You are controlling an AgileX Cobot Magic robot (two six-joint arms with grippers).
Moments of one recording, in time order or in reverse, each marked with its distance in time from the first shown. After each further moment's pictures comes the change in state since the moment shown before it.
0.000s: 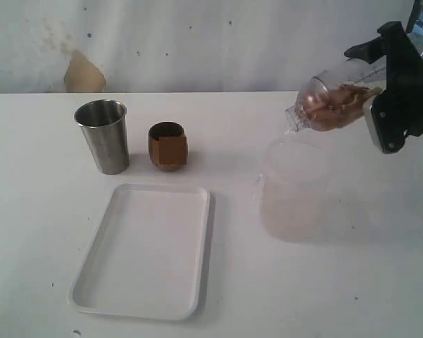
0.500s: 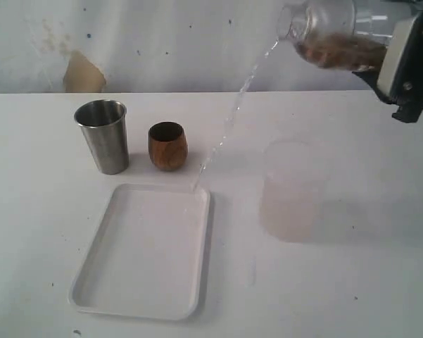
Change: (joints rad) left arm -0.023 0.000 0.000 0.000 0.000 0.000; right arm 0.016 -0.326 0.132 -0.028 -0.074 0.741
